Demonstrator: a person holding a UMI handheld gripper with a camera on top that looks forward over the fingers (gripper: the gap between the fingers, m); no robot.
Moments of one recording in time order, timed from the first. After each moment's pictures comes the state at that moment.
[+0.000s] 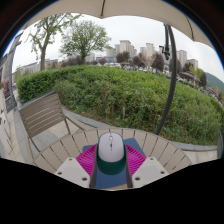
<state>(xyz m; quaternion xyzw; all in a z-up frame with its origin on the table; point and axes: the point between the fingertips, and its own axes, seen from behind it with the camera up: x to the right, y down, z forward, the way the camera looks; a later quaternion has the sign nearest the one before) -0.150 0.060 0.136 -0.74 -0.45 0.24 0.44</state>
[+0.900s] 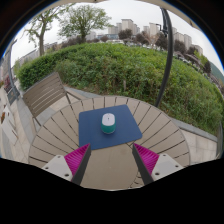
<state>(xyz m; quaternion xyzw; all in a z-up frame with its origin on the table) -0.028 0.047 0.094 -0.79 -0.48 0.20 0.32</state>
